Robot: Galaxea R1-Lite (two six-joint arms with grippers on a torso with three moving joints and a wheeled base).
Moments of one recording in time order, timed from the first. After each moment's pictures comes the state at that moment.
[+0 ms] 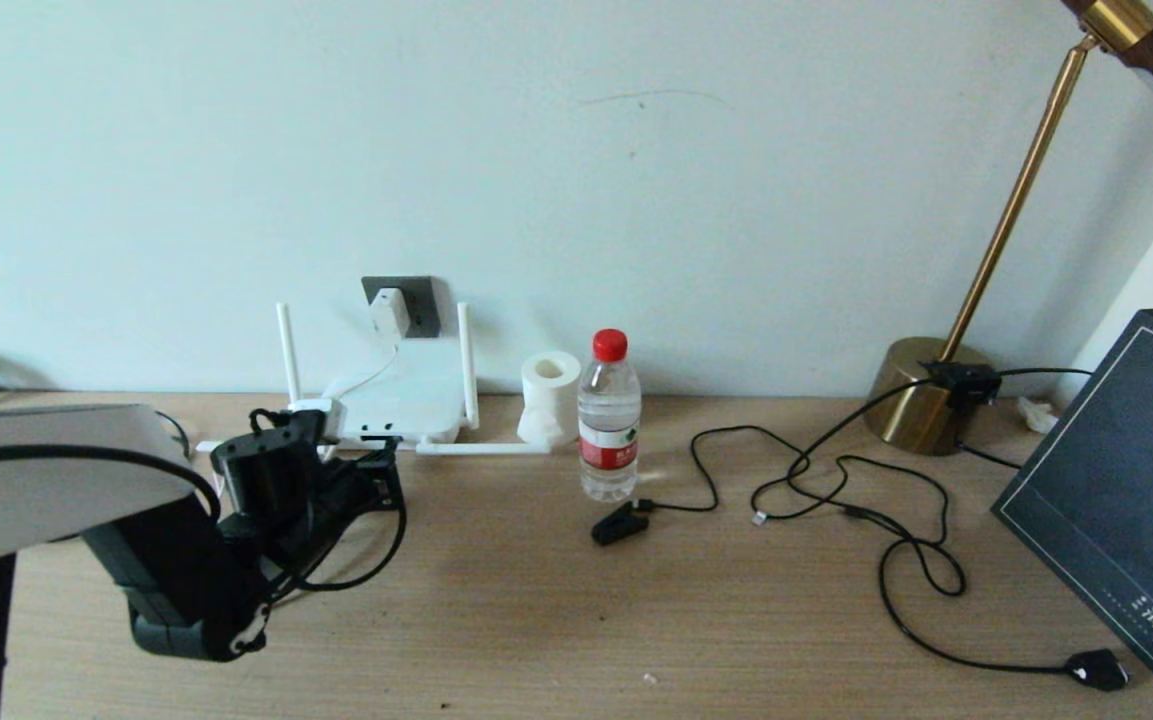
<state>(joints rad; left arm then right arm) -0.12 2.24 -0.68 -1.37 0.03 -0.04 -0.01 0.00 -0.02 0.04 0.00 0.00</state>
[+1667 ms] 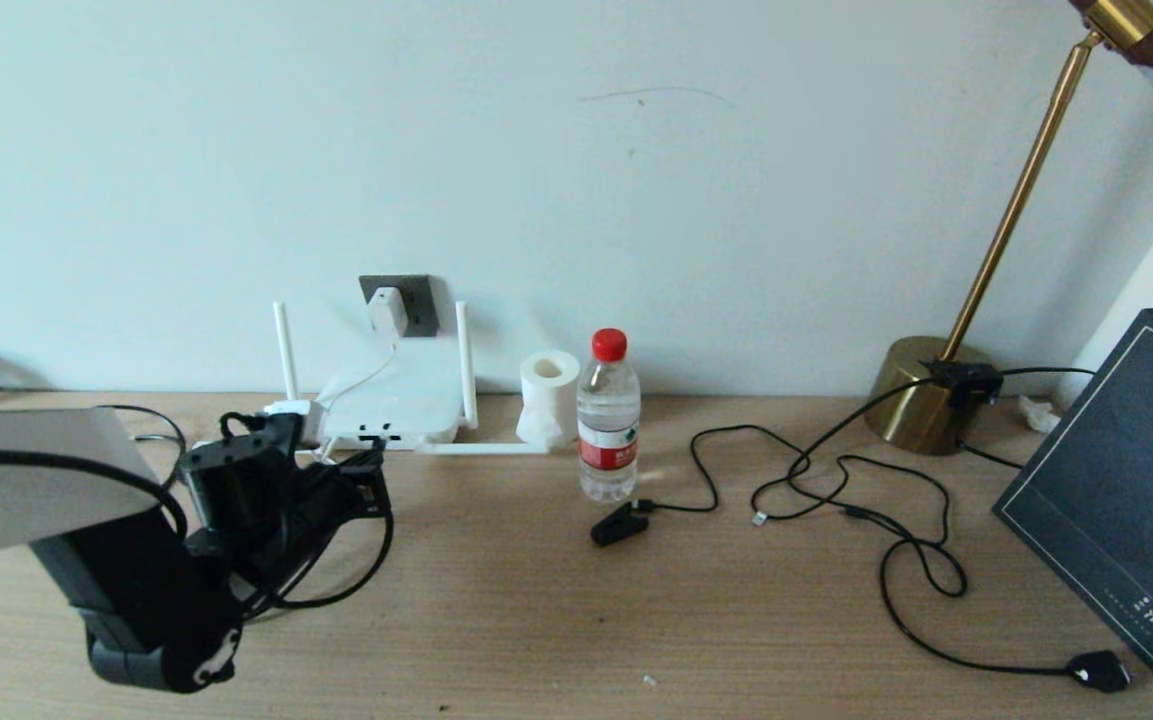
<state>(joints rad) -0.13 2.15 -0.55 -1.44 0.03 -0.03 -0.01 0.00 -0.02 0.04 0.00 0.00</state>
